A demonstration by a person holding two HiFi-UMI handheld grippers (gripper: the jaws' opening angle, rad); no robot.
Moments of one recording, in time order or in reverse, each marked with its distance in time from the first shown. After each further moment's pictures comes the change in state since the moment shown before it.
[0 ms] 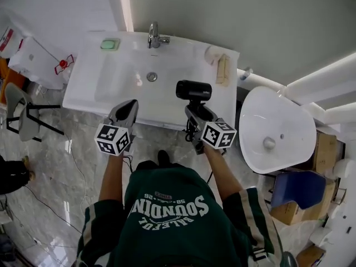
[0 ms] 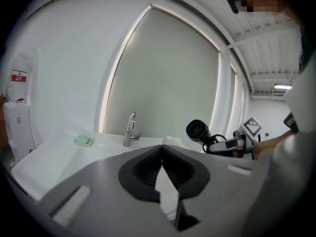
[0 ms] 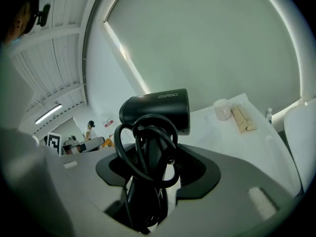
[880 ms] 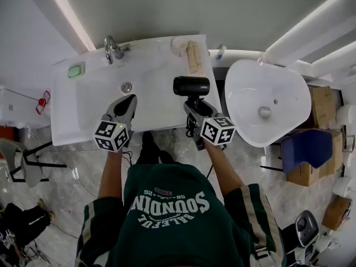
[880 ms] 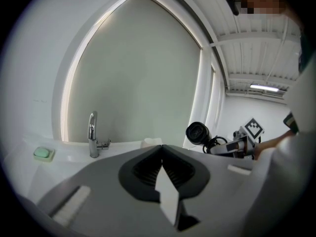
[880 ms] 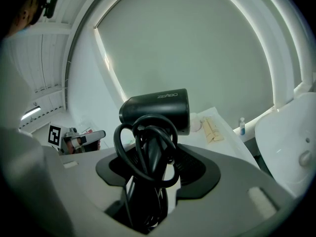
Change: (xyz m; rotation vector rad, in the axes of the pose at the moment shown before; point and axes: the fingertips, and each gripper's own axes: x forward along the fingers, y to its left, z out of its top) left arm 0.111 -0.055 0.025 0.090 0.063 -0.280; right arm -0.050 -0.072 0.023 0.040 -0.124 -0.227
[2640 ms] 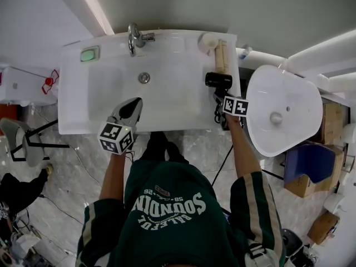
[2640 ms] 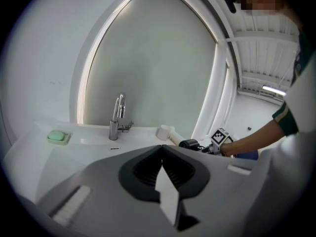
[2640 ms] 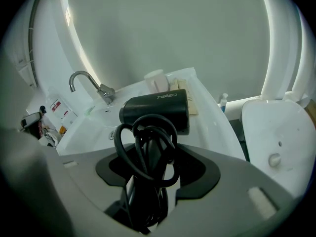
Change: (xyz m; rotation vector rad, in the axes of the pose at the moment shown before) left arm -0.020 0.078 -0.053 -0.096 0.111 0.077; right arm 0.117 -0.171 -0.077 -0.012 0.430 -0.266
